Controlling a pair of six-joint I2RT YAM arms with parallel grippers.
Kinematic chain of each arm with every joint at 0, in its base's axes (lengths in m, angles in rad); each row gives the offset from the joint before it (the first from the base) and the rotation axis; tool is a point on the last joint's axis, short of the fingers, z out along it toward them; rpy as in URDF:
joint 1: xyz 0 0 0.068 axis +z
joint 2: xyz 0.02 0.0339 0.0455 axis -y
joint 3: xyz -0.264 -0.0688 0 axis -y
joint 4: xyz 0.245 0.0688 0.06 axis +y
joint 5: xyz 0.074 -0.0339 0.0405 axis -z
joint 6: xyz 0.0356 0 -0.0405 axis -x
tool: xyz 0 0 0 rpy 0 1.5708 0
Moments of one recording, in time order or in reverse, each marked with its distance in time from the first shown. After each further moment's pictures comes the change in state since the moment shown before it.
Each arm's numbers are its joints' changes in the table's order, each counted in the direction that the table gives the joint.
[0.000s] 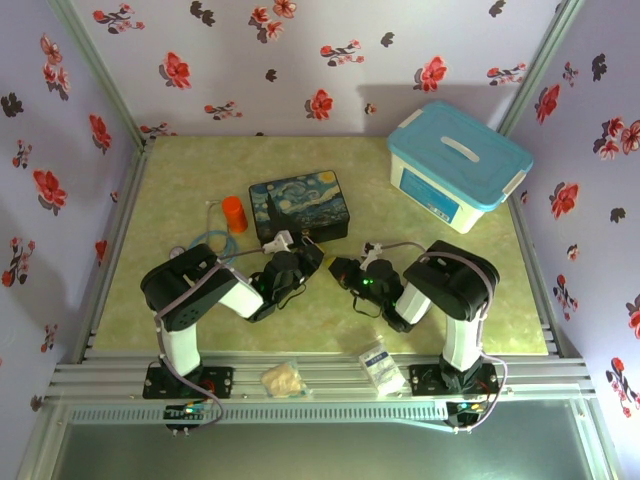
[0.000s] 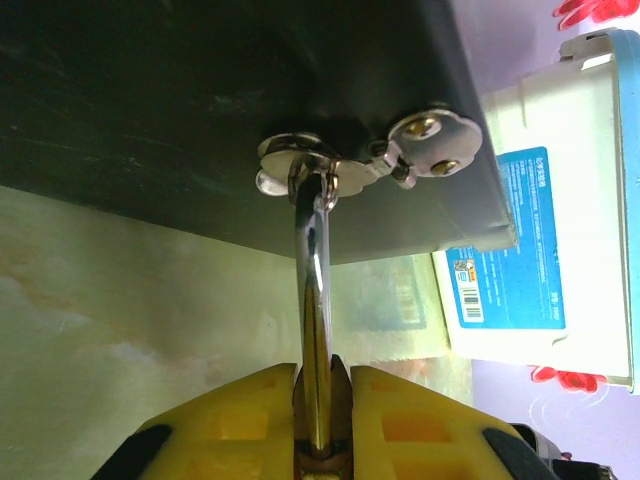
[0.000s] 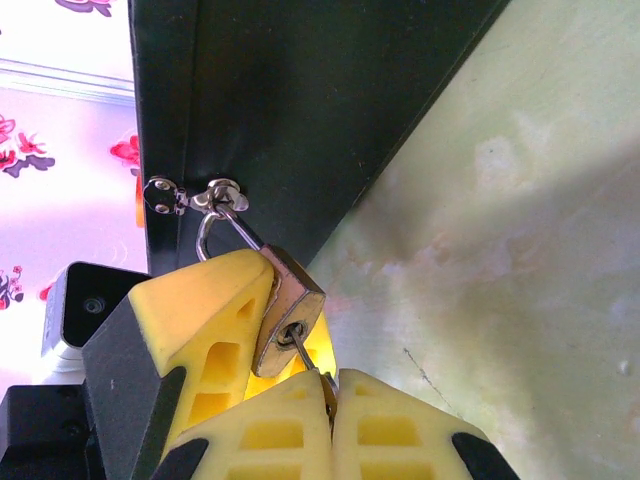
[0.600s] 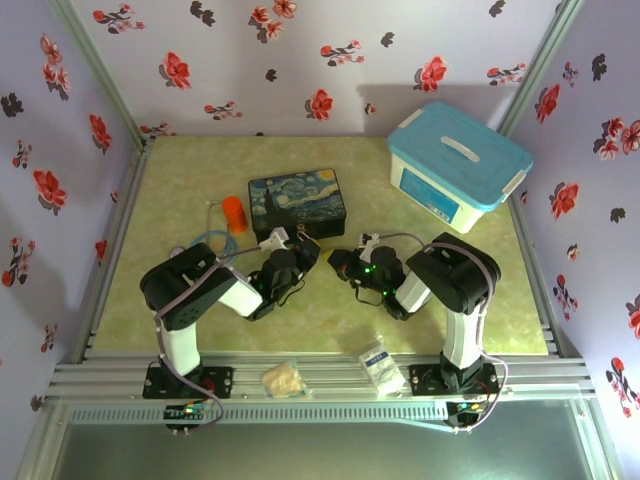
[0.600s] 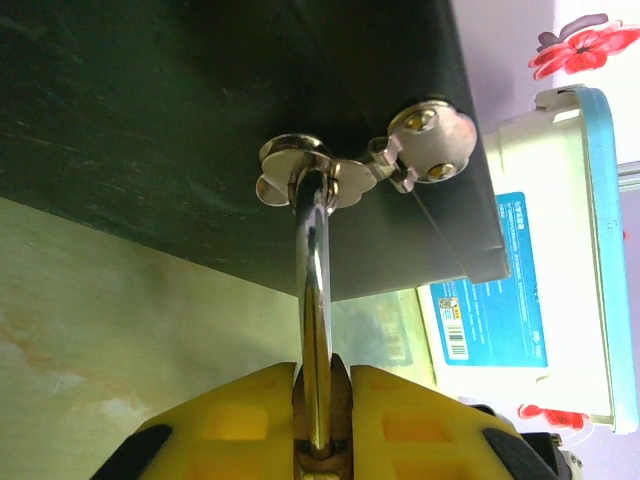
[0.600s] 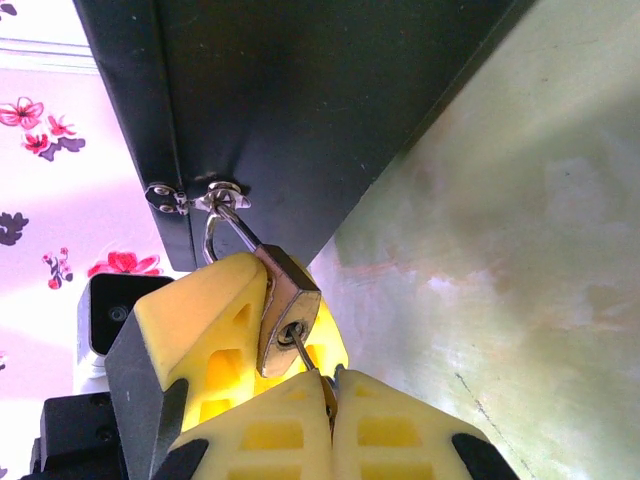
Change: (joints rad) left arm 0.014 0.000 0.002 -0.035 -0.047 0.008; right arm -0.100 -0.024 0.077 0.027 -0.226 -0.069
